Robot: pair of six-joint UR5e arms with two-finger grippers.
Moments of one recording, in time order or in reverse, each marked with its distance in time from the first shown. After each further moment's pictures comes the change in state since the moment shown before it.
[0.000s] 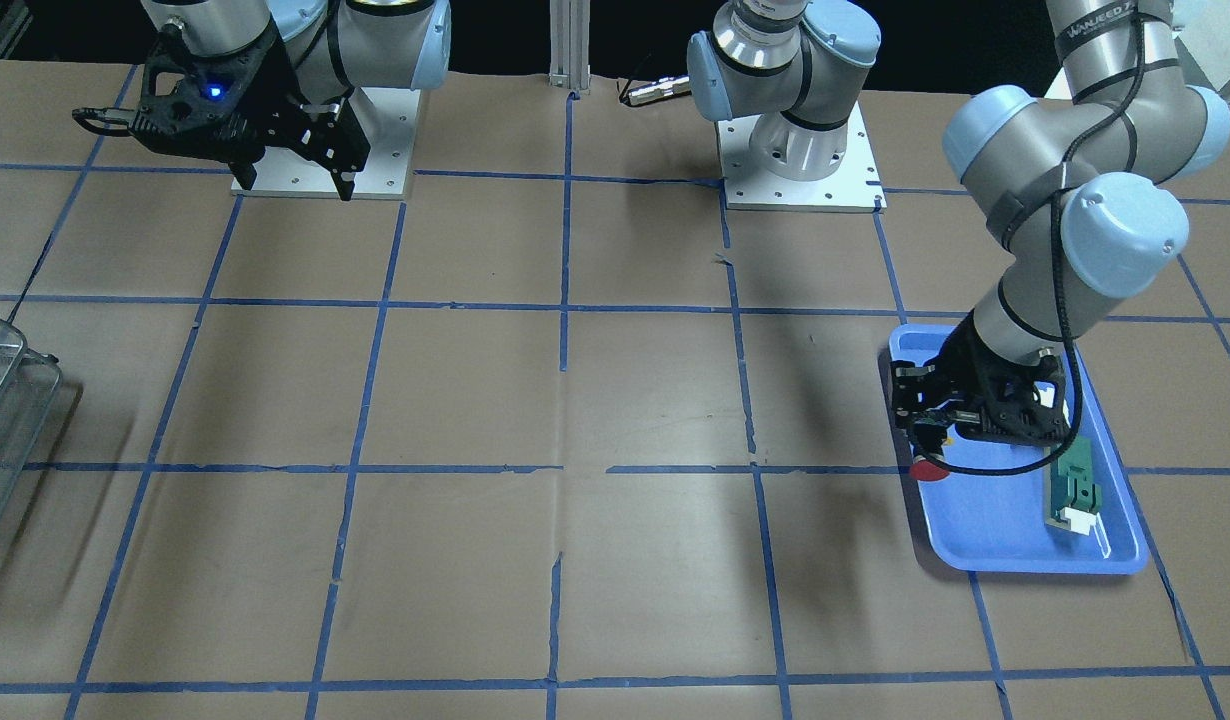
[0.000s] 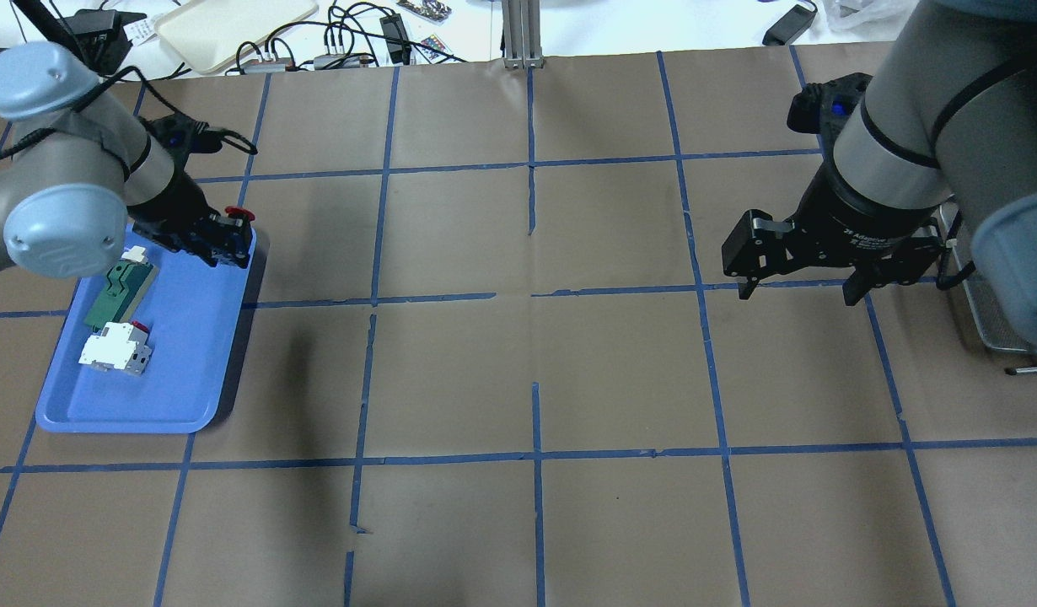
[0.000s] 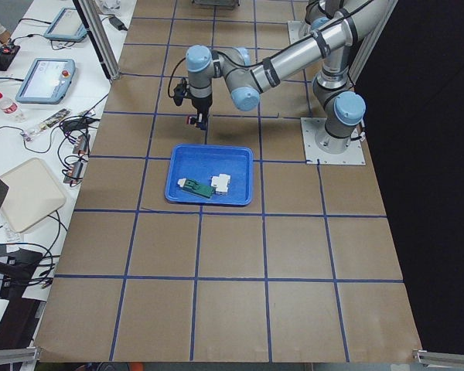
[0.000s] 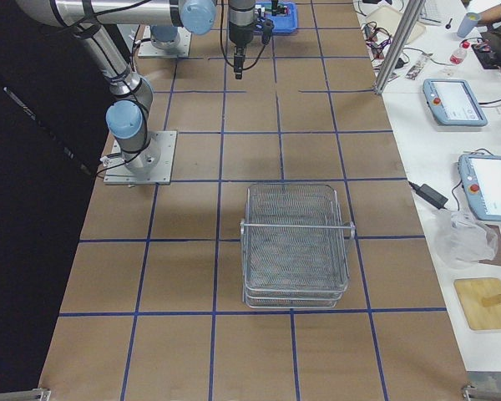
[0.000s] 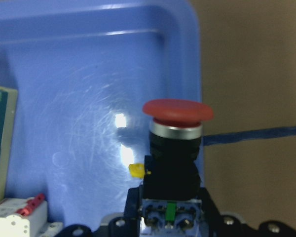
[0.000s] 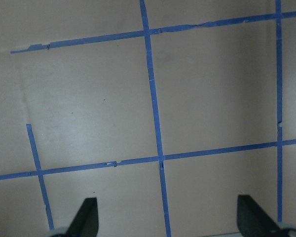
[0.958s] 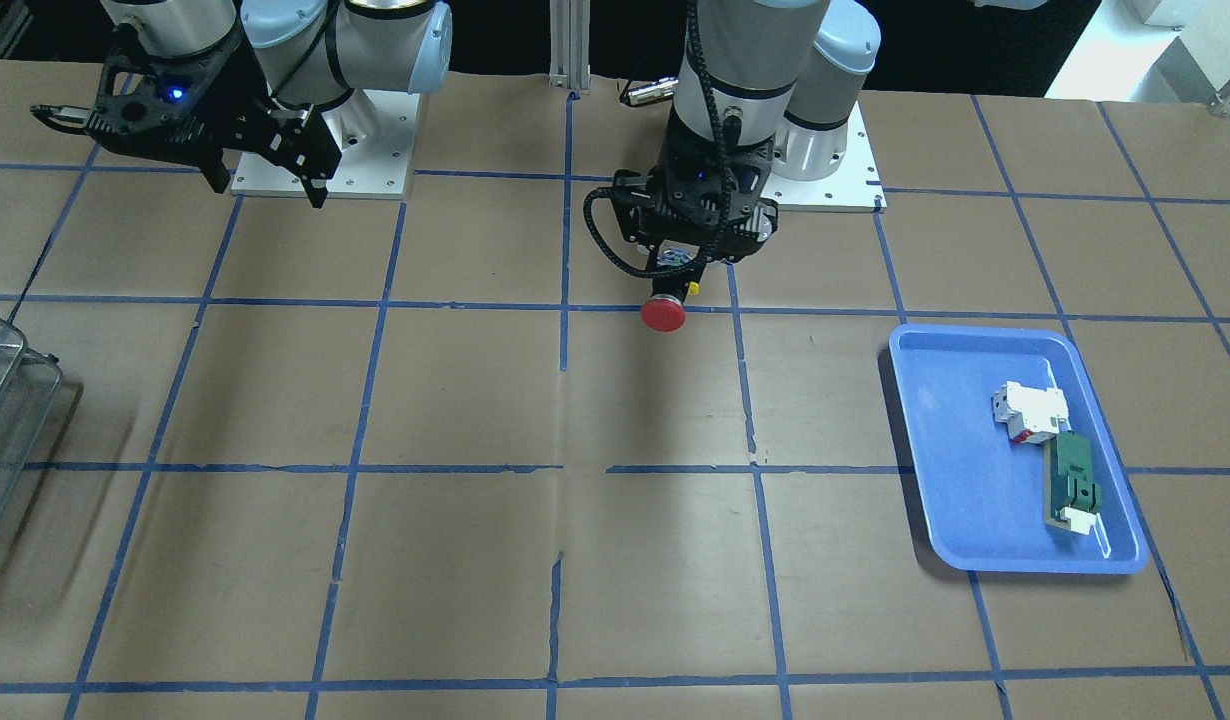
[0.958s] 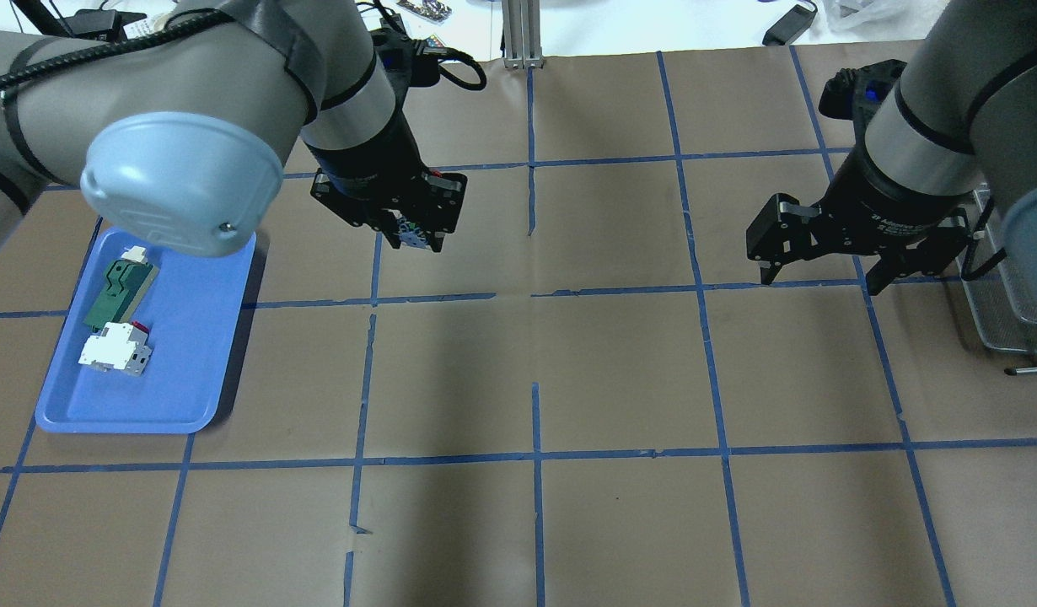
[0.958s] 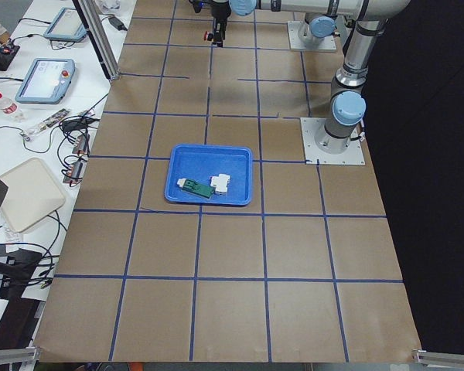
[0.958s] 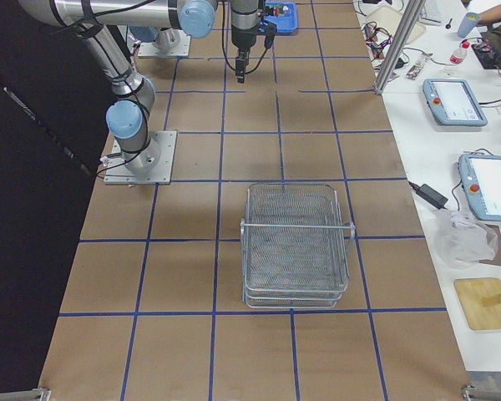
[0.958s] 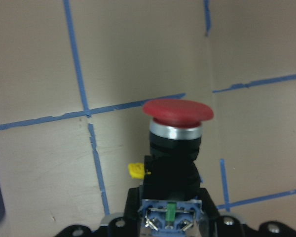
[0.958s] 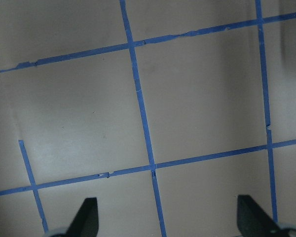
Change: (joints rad) left arm -0.493 0.115 0.200 -0.298 -0.046 -0.410; right arm -0.065 0.000 -0.003 -0.012 0.000 -0.003
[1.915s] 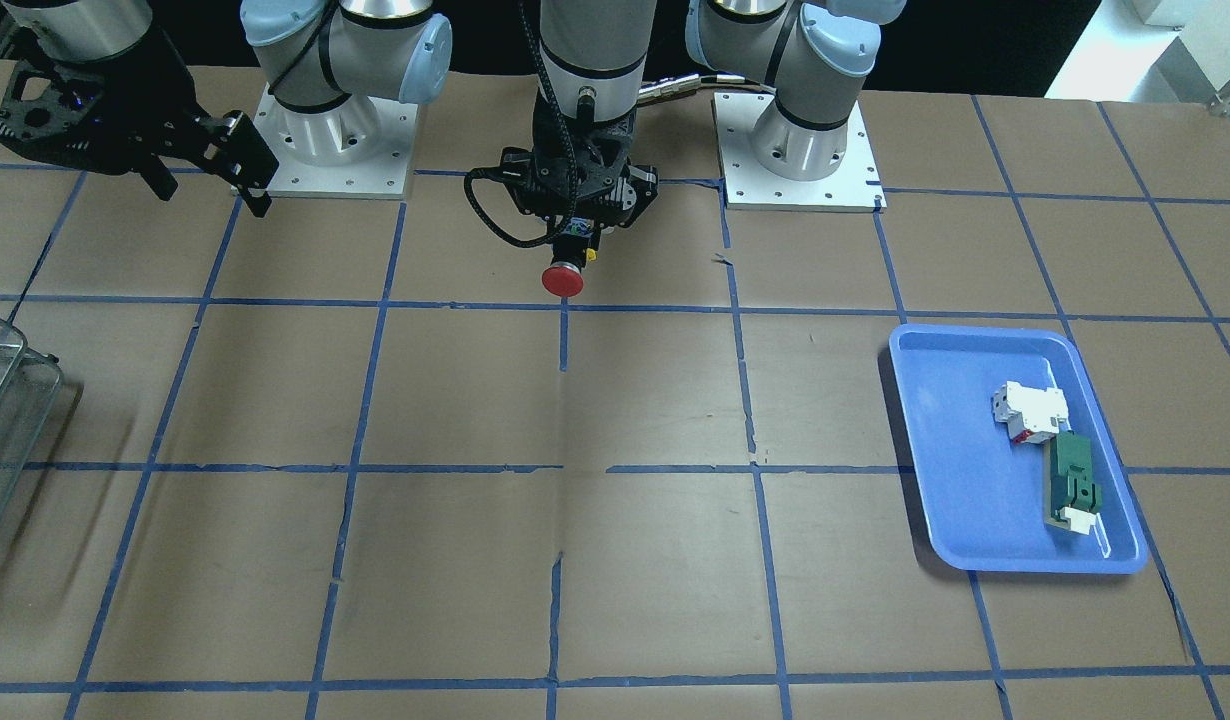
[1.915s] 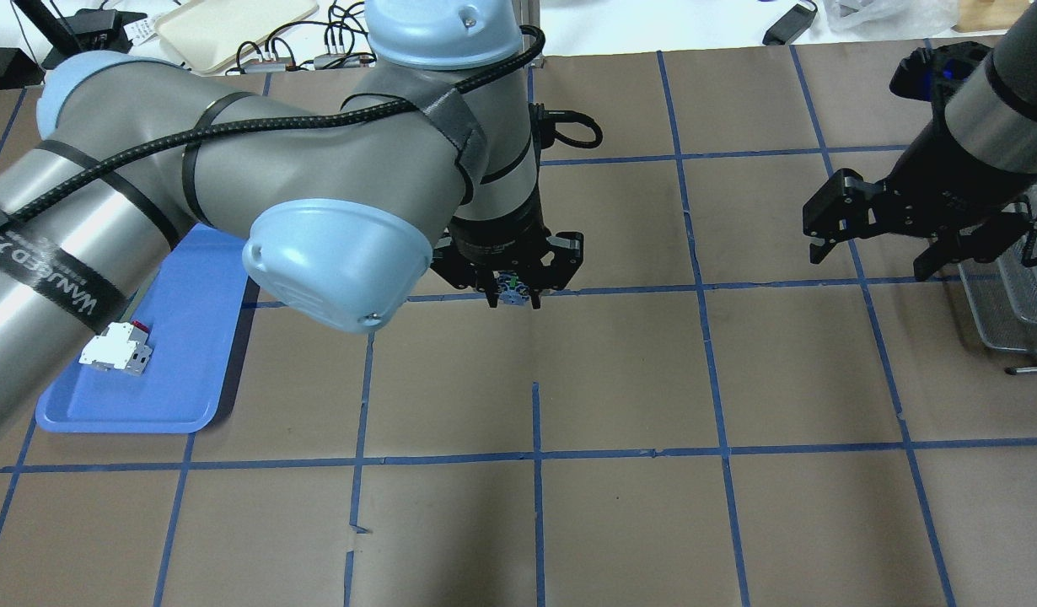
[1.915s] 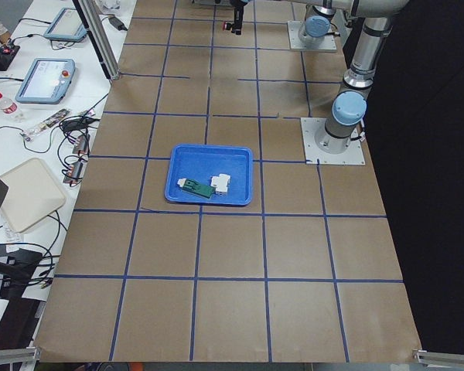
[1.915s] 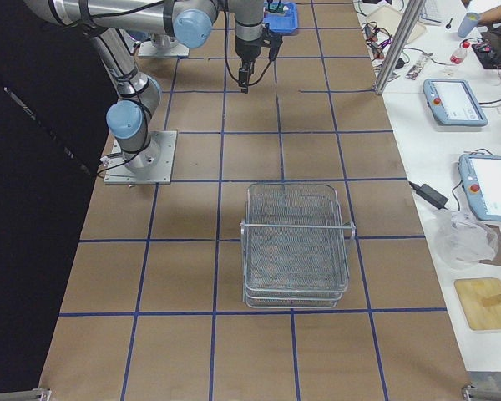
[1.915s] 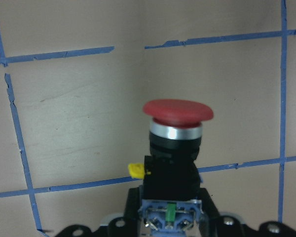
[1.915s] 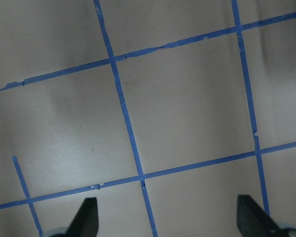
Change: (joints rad) left arm -0.166 -0.044 0.001 0.016 -0.002 -0.245; right arm -0.117 0.001 -0.003 -0.012 0.052 -0.072
